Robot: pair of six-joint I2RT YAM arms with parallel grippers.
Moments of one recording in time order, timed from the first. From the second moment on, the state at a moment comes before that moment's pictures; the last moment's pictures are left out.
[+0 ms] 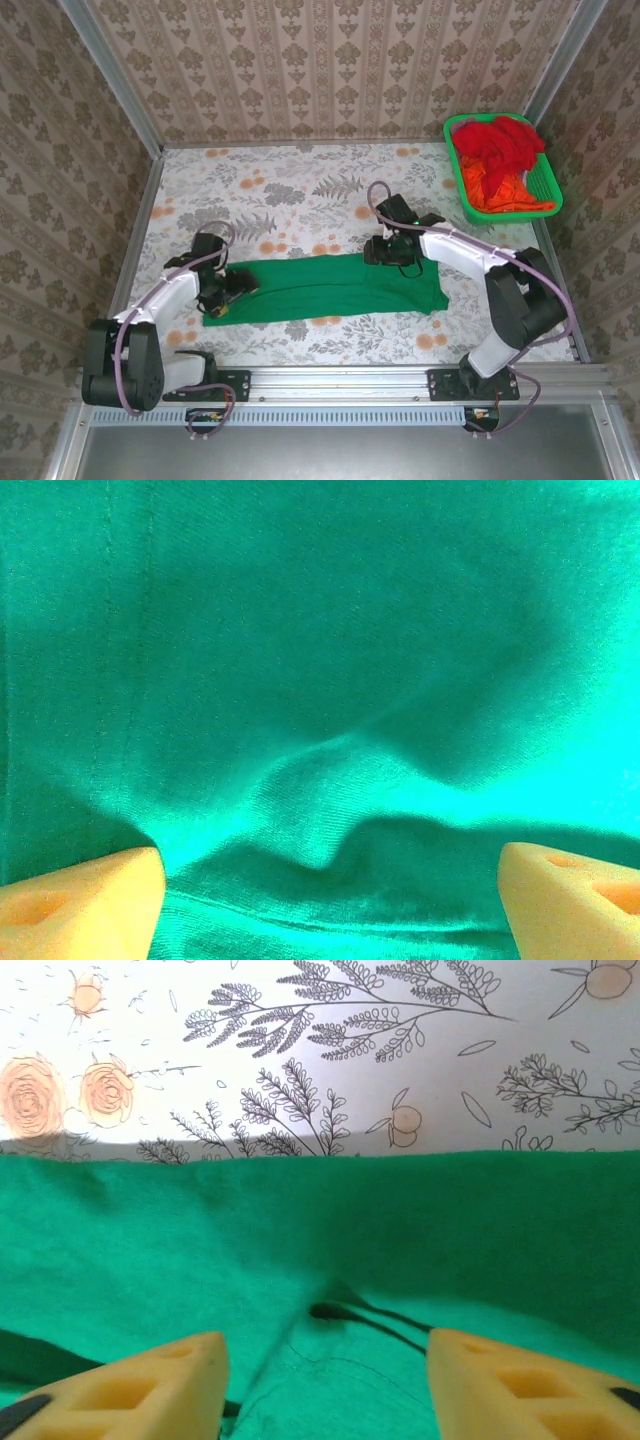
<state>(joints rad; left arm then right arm) -0.17 1.22 0.60 -0.72 0.23 -0.67 0.48 1.63 1.05 -0.60 -0.07 0.49</state>
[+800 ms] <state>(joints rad) -0.15 1.21 0.62 -0.73 0.24 -0.65 0.70 1.73 1.20 -0.72 0.10 0.38</state>
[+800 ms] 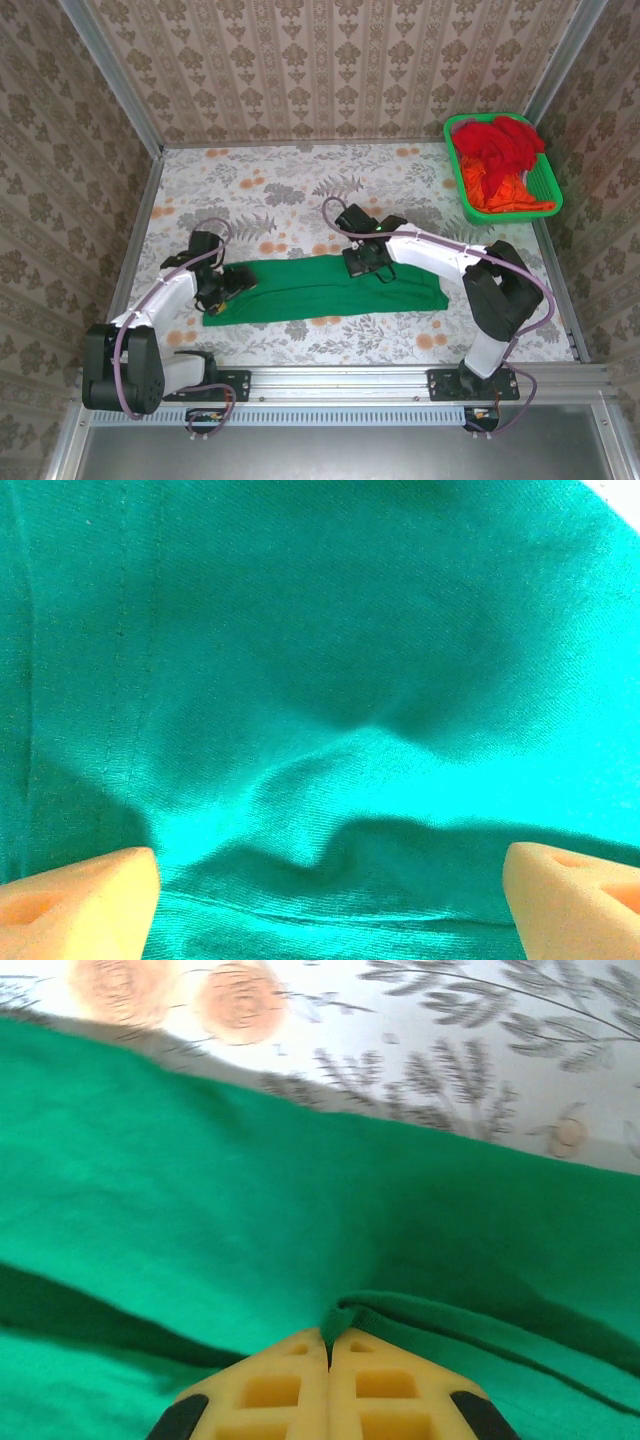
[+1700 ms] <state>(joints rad) -0.47 1.58 1.02 -0.61 0.29 -0.56 0.55 1.50 0.93 -0.53 0.08 0.54</state>
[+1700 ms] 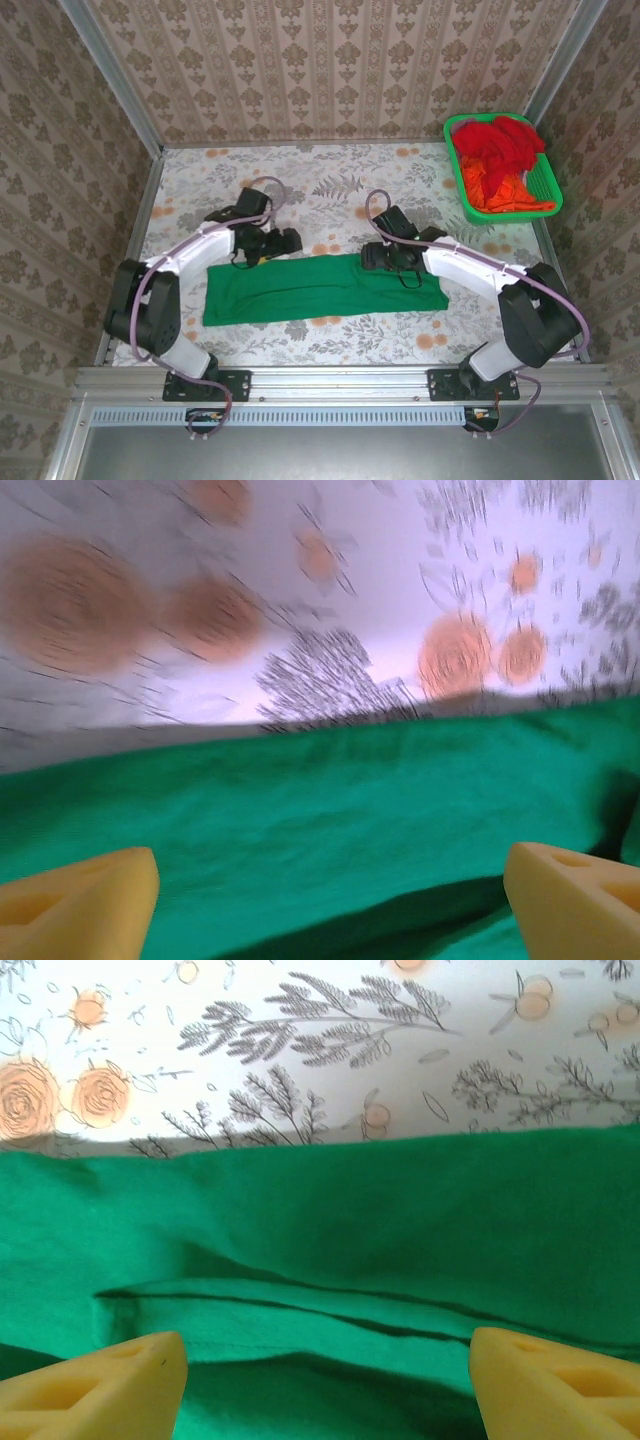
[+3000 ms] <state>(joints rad) -0.31 1.08 0.49 -0.67 0.36 -0.70 0.68 1.71 0.95 -0.46 -0.12 0.65</state>
